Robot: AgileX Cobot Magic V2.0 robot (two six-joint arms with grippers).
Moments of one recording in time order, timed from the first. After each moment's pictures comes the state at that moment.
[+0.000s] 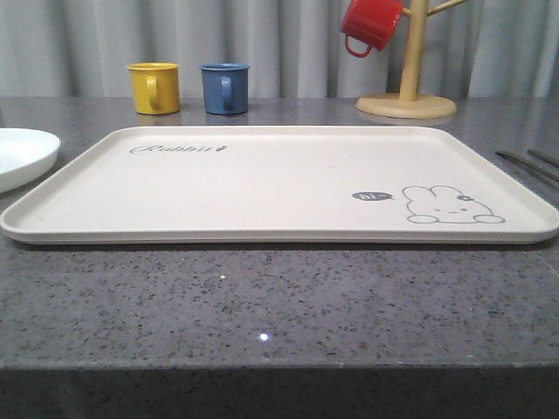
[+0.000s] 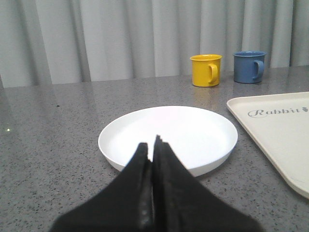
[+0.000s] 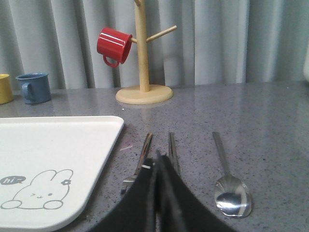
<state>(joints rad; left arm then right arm) -0.02 -0.01 0.01 -0.03 0.05 0.13 0.02 -0.01 0.03 0.06 -0.01 0.06</state>
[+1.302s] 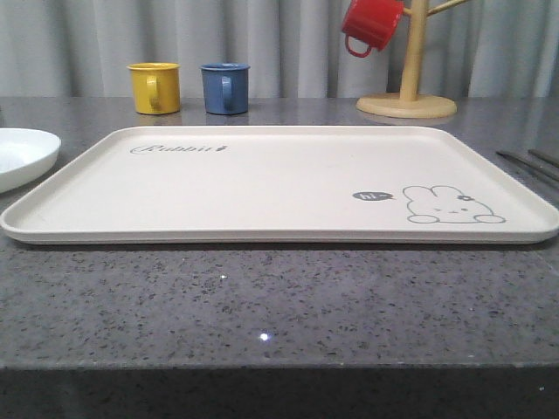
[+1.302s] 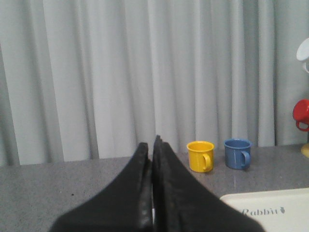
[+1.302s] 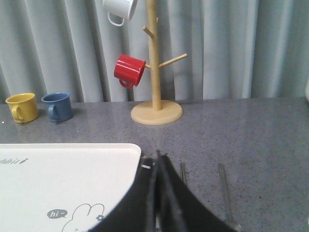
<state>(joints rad) -0.02 0.15 -0.64 -0.03 0.43 0.13 0.02 0.18 -0.55 0.08 0.49 0.06</state>
